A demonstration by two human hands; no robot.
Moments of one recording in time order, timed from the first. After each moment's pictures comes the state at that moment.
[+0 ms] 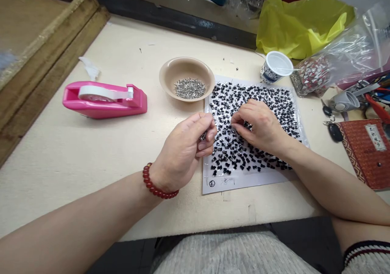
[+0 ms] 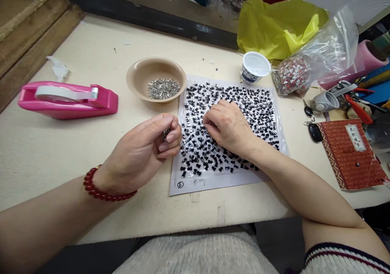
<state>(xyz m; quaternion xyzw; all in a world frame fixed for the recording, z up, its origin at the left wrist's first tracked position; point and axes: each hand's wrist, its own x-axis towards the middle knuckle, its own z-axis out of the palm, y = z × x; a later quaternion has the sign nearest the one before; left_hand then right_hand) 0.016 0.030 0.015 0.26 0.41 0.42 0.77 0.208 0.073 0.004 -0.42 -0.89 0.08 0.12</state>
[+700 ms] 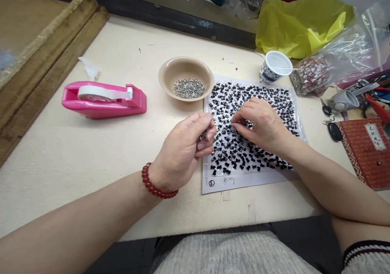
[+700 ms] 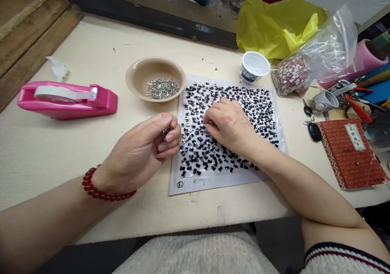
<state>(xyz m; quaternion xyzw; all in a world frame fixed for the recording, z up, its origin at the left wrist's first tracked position) 0.015 0.029 0.014 0.26 0.41 0.42 0.77 0.209 0.072 0.009 -0.43 -0.89 0.06 0.12</state>
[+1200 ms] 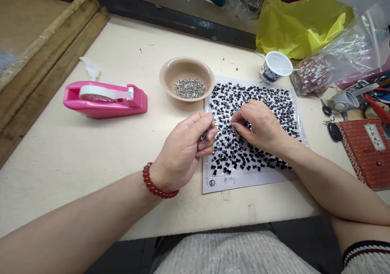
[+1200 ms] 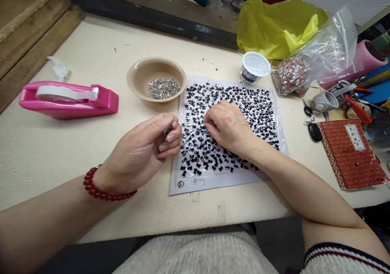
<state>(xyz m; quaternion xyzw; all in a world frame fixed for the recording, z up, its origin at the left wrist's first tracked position) 0.015 0.030 0.013 0.28 0.40 0.42 0.77 0.209 0.072 0.003 -0.43 -0.89 0.07 0.12</state>
